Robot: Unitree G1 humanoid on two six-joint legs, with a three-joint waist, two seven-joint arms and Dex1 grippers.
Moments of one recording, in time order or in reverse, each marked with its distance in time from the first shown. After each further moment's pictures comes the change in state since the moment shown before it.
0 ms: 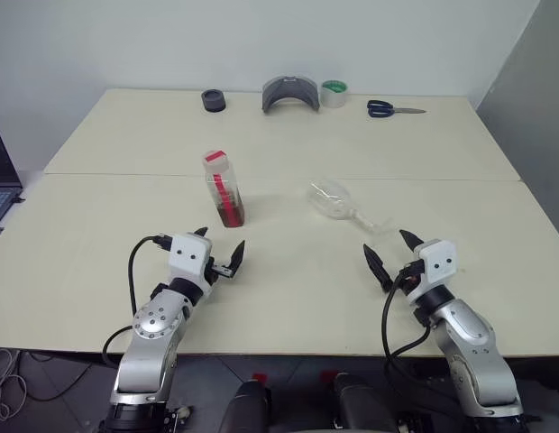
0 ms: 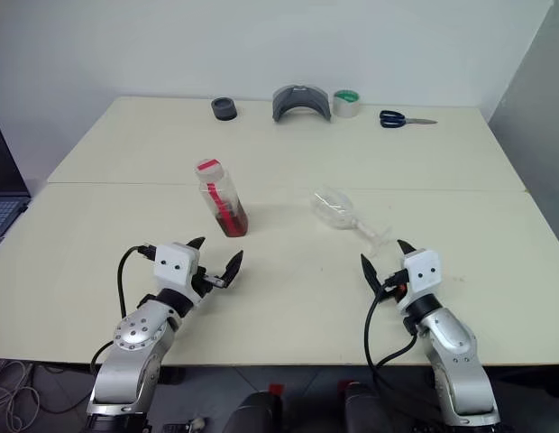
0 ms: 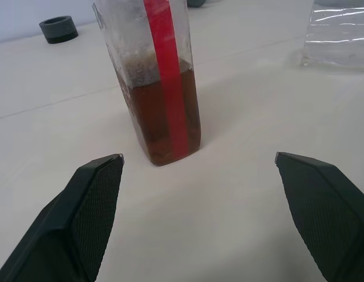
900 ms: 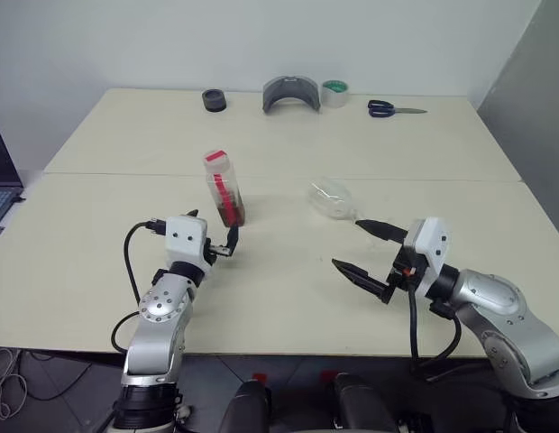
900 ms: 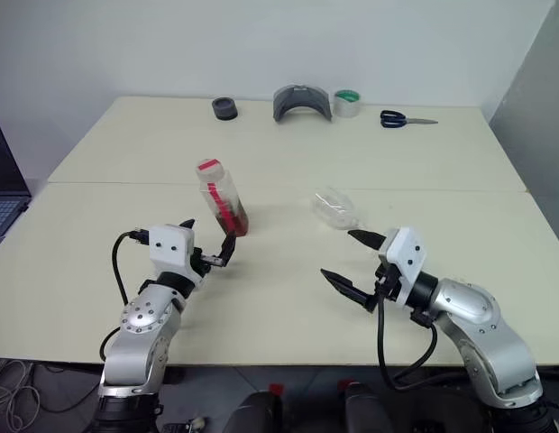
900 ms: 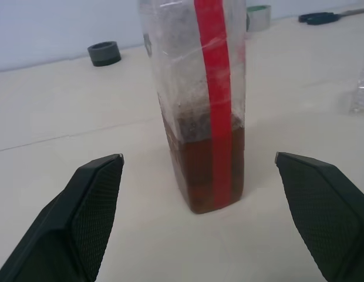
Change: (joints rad) left arm -0.113 -0.070 0.021 0.016 0.032 0.033 0.143; right arm -0.175 -0.304 0.043 -0.257 0.300 0.310 0.335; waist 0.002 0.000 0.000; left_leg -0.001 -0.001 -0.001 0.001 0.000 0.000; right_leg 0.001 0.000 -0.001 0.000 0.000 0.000
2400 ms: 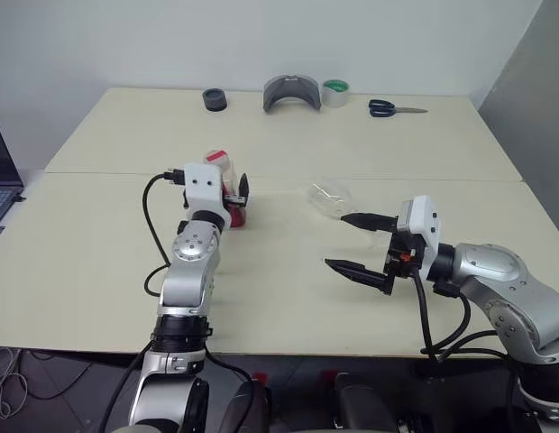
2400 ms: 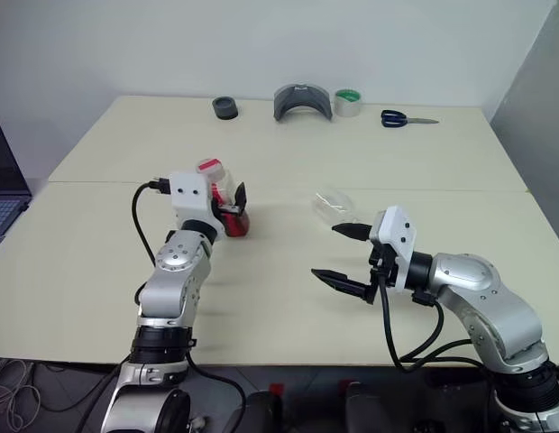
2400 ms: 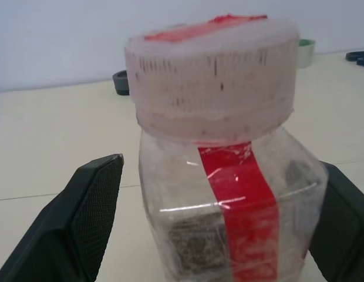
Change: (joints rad) left arm -0.367 -0.065 -0.010 0.266 0.059 0.065 0.148; right arm -0.182 -0.071 0.015 0.057 0.093 0.125 0.124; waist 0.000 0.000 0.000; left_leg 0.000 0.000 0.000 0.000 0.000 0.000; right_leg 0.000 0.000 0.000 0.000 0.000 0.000
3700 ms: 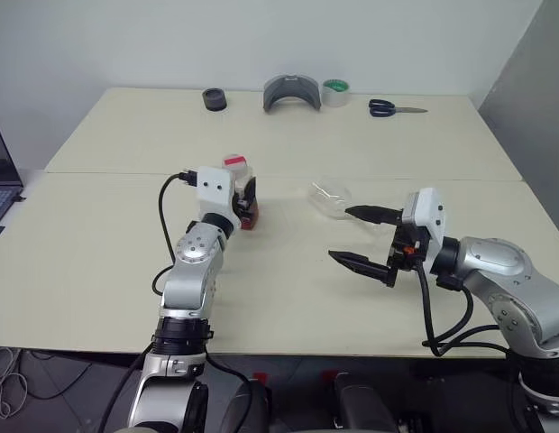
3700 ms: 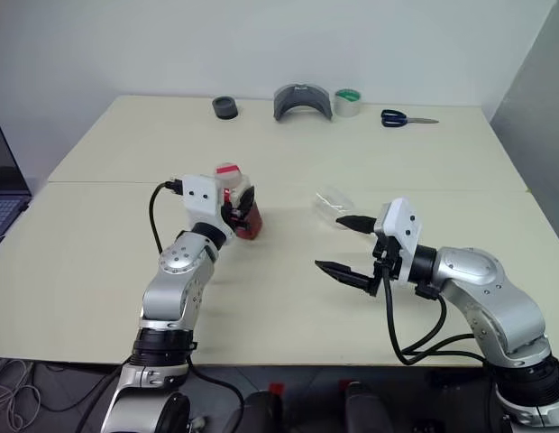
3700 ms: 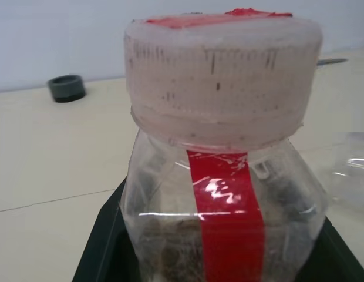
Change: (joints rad) left arm 0.030 0.022 -0.033 -0.032 -0.103 -0.026 -0.237; right arm -0.034 -0.005 -0.018 0.015 0.001 -0.010 -0.015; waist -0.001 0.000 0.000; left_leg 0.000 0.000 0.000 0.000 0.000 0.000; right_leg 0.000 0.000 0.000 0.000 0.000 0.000
